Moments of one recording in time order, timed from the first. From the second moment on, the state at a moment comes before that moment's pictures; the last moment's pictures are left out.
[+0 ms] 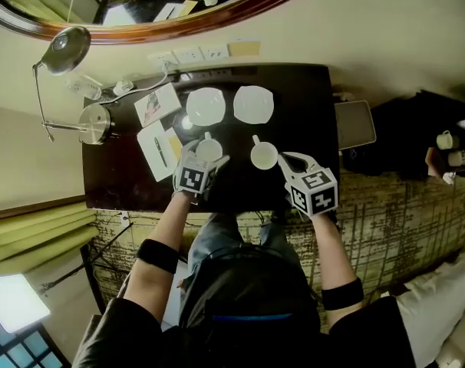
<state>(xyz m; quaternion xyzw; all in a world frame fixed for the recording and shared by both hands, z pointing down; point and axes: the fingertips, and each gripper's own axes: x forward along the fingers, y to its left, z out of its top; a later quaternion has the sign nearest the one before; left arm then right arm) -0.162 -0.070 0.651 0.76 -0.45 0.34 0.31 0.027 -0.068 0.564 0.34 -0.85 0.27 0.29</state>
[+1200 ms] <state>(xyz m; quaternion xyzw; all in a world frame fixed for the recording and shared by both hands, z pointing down) -0.156 -0.053 0.653 0.76 -0.49 0.32 0.29 0.032 -0.058 0.557 0.29 -0.87 0.26 0.30</state>
